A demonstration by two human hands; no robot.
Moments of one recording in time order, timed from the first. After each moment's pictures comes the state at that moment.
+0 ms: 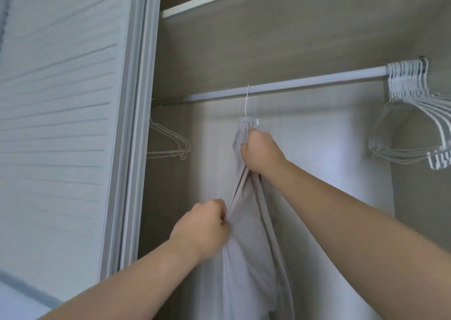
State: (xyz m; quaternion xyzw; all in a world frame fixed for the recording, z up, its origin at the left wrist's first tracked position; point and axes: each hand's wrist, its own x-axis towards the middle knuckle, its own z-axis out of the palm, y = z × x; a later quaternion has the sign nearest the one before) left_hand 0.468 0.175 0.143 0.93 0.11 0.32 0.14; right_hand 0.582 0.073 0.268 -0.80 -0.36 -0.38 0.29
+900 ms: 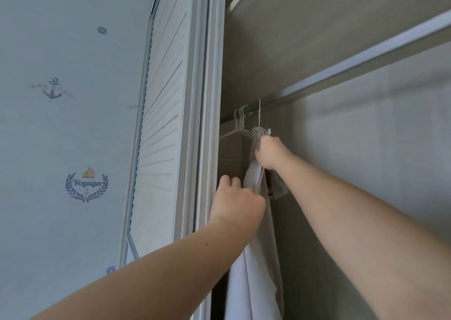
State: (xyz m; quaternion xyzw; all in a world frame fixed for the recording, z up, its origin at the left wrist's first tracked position) left_hand 0.485 0.238 0.181 0.82 0.38 0.19 -0.37; right_hand 0.647 0.309 0.292 -0.73 -0.55 -0.23 0.34
